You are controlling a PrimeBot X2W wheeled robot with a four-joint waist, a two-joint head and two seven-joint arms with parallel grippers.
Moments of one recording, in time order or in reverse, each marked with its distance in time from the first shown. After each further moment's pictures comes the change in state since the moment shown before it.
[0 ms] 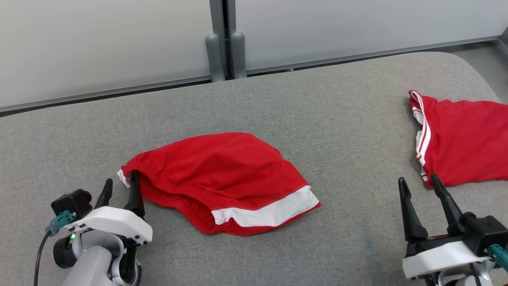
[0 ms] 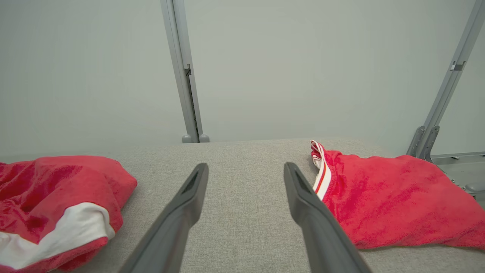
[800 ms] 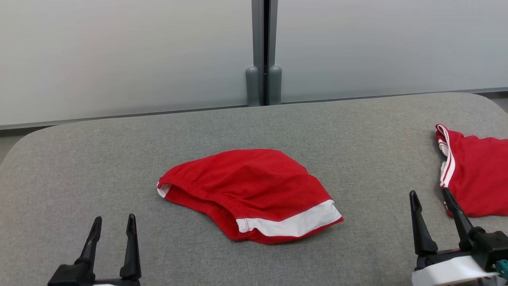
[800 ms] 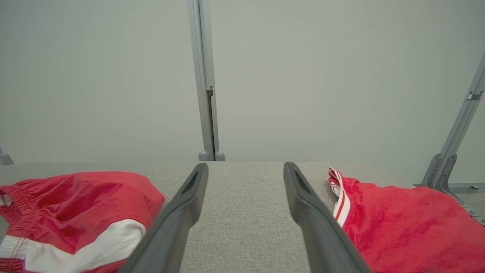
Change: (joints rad) left arm 0.476 -0.042 0.227 -0.607 0.525 -0.010 -0.003; right arm 0.070 0.000 -0.040 -0.033 -0.033 0.000 0.000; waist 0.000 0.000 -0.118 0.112
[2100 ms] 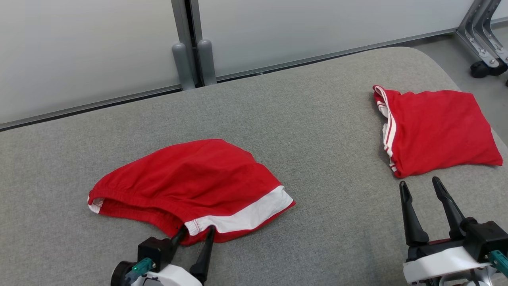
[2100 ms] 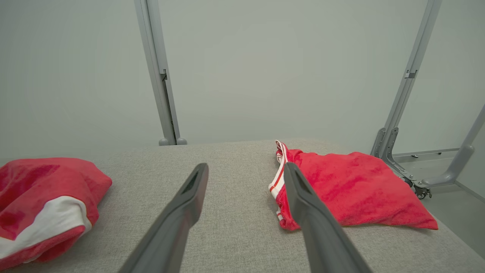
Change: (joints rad) left arm -0.223 -0.030 -0.304 0.425 -0.069 -0.138 0.029; right arm -0.035 0.000 0.039 -0.008 0.014 0.000 0.000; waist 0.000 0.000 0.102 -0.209
